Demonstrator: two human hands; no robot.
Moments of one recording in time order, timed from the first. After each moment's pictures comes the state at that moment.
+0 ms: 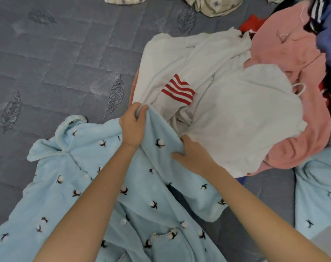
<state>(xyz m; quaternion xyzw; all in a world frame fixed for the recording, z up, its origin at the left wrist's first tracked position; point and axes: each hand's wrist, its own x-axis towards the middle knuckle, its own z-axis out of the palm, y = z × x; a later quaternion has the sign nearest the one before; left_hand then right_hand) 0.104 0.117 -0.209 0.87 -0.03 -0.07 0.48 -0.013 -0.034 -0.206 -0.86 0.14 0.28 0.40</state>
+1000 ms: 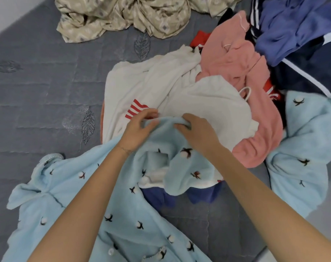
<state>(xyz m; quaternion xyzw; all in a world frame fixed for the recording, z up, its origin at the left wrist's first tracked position) 0.120 0.011 -0.178 0.82 -0.22 -0.26 0.46 0.015 -0.153 -0.163 -0.88 0.24 0.07 0.41</state>
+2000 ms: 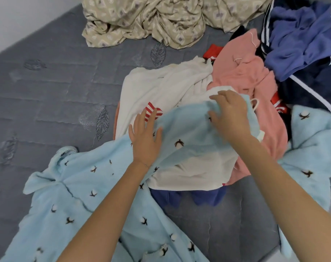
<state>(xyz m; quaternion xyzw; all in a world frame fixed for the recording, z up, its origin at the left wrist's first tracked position) 0.078 0.030 -0.178 0.95 -0.17 -0.06 0.27 0.020 -0.202 -0.133 -0.96 0.20 -0.04 0.21</state>
